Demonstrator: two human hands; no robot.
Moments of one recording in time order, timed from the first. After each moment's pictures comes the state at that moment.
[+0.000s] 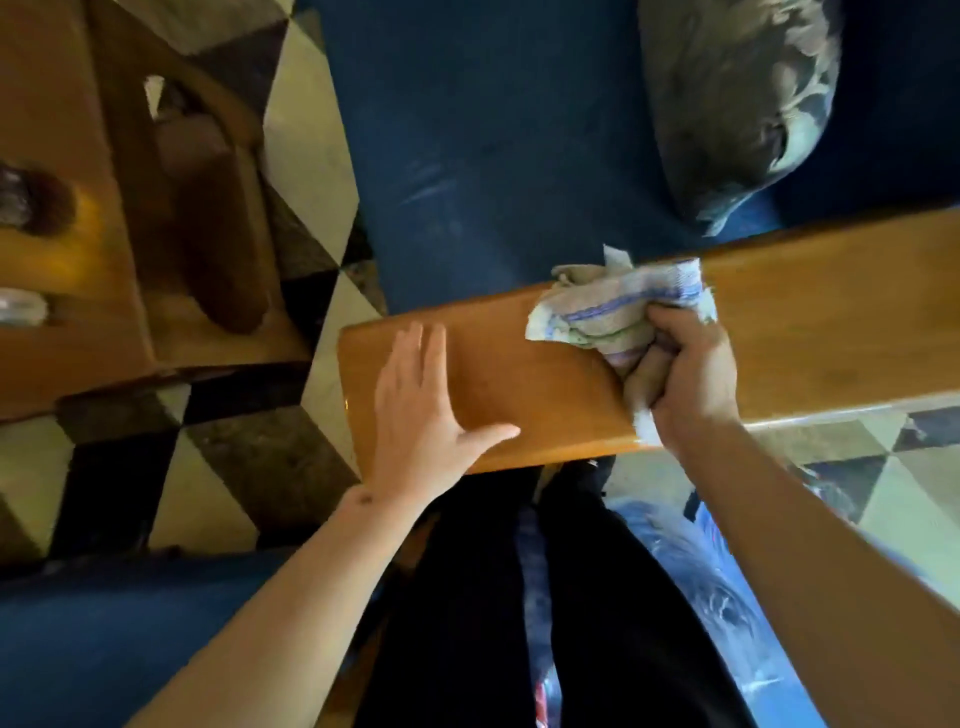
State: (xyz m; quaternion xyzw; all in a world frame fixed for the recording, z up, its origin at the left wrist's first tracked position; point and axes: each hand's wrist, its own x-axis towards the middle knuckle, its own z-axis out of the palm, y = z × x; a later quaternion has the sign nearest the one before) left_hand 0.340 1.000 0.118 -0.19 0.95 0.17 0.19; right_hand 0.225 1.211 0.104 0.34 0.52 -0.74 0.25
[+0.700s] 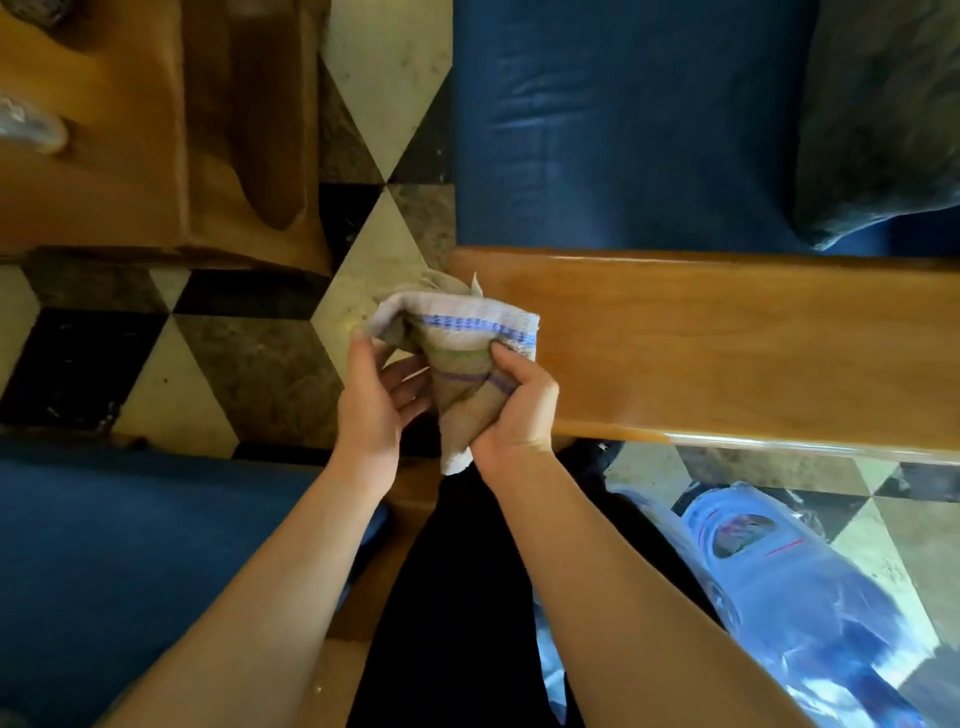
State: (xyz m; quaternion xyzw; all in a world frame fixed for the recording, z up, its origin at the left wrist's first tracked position) left_hand 0.429 0.889 0.112 -0.61 0.42 0.67 -0.01; right_hand 0.370 0.989 0.103 0.43 0.29 -0.76 0.39
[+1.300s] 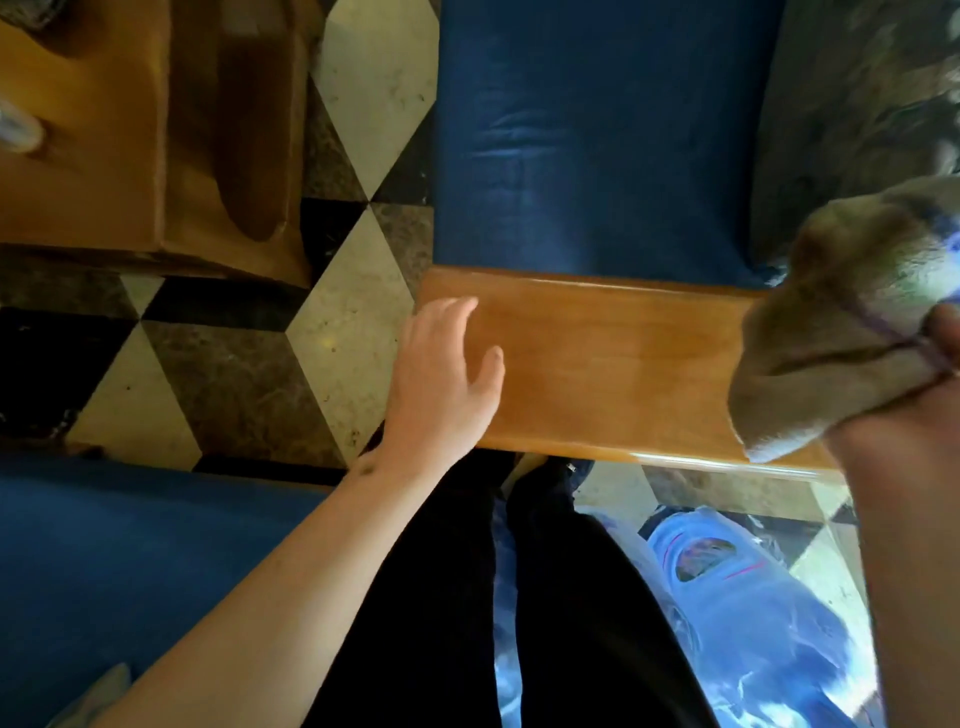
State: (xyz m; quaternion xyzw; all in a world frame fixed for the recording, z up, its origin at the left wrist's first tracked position) left_hand 0.371 0.944 0.136 -0.32 0.88 0.35 0.07; right_hand 0.215 1.179 0.194 0.39 0.35 -0.83 0.18
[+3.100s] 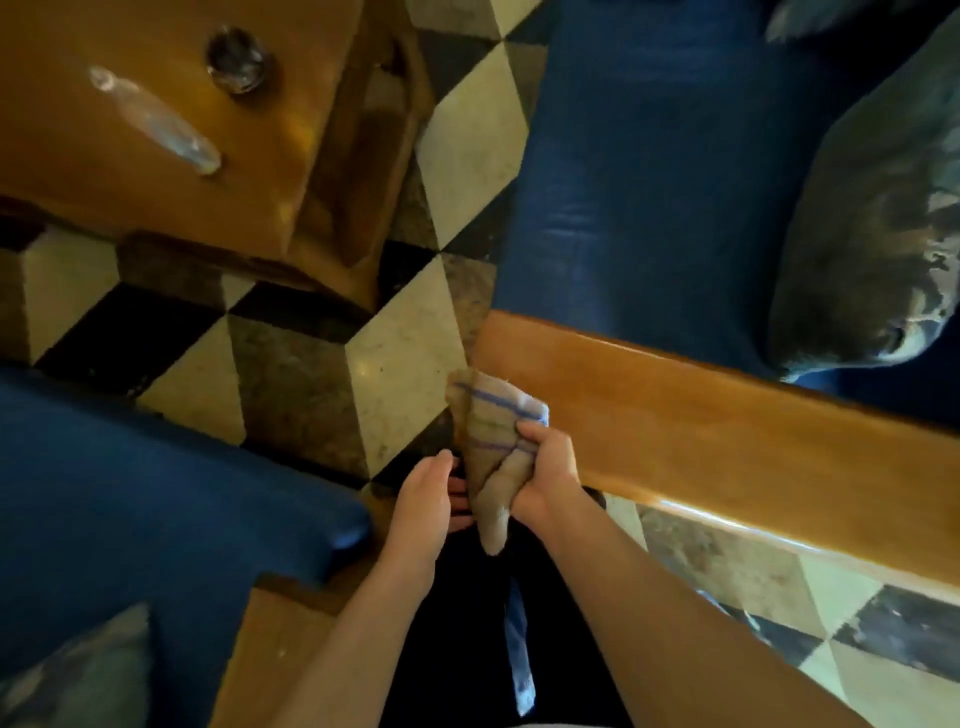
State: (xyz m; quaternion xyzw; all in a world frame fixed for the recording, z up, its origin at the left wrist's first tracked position) left_hand 0.472 0.985 0.143 -0.69 0.37 0.62 0.07; right_hand 0.352 1.050 0.152 0.43 0.44 -0.57 0.54
